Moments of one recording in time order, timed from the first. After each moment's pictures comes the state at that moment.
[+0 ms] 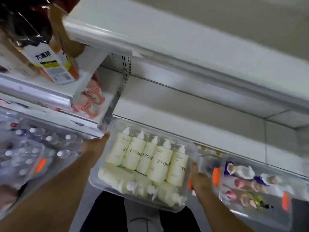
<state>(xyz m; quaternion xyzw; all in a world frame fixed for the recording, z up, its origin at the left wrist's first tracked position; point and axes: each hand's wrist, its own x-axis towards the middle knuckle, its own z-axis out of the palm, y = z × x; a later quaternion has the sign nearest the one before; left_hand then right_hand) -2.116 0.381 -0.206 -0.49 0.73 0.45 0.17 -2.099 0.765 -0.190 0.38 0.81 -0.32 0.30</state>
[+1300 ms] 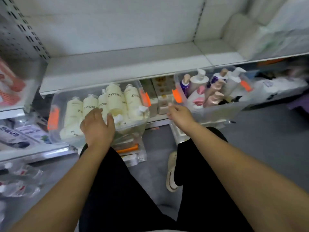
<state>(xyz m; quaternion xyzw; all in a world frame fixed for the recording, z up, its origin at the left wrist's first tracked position) -1.977 0.586 -0.350 -0.06 0.96 0.24 -0.14 -1.966 0.865 -0.335 0.22 0.84 -0.49 0.03</state>
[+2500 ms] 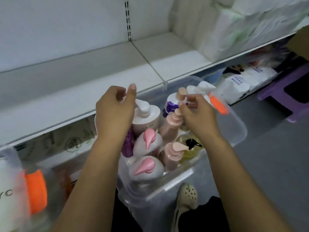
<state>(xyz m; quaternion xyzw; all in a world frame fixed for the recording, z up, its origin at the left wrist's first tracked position) -2.187 0.992 -0.338 0.05 0.87 0.49 0.00 -2.085 1.180 -0.363 0.34 0.82 -0.43 -0.17</state>
